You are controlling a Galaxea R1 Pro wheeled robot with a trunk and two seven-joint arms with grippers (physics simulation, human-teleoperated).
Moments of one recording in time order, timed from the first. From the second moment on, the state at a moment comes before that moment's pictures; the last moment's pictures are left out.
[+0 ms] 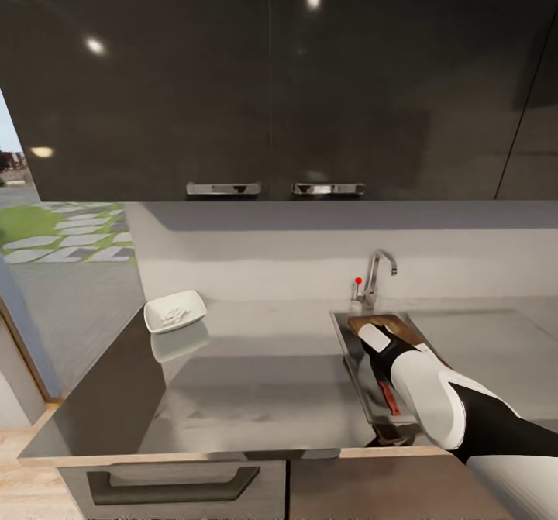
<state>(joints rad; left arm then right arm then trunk) 0.41 0.06 -0.22 -0.60 0.17 -0.14 -0.03 -1.09 0.05 -0.32 -0.09 -0.48 -0.27 -1.10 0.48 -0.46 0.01</state>
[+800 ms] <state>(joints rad) 0.41 0.06 -0.22 -0.59 0.17 -0.14 -0.02 -1.09 0.05 -0.33 -0.08 -0.50 -0.32 -1.10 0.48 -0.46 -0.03</state>
